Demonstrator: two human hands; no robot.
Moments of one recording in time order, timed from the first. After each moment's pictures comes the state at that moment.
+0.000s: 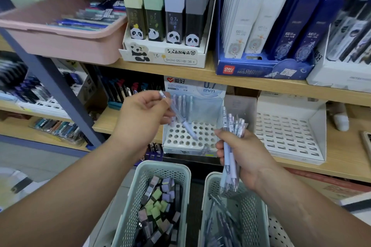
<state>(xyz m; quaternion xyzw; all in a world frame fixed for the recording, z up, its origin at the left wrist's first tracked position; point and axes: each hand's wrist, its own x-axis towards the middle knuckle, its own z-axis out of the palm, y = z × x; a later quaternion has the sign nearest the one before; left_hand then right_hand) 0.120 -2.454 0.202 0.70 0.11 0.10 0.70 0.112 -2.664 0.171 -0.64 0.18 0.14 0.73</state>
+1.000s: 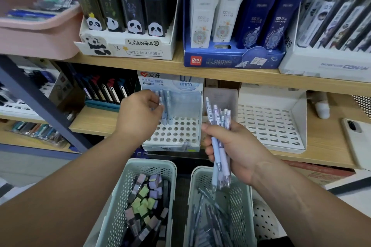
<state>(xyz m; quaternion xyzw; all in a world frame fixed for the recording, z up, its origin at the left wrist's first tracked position) 0.162 -2.480 0.162 0.90 0.07 0.14 0.40 0.113 -2.694 0.180 -0.63 0.13 0.21 0.74</state>
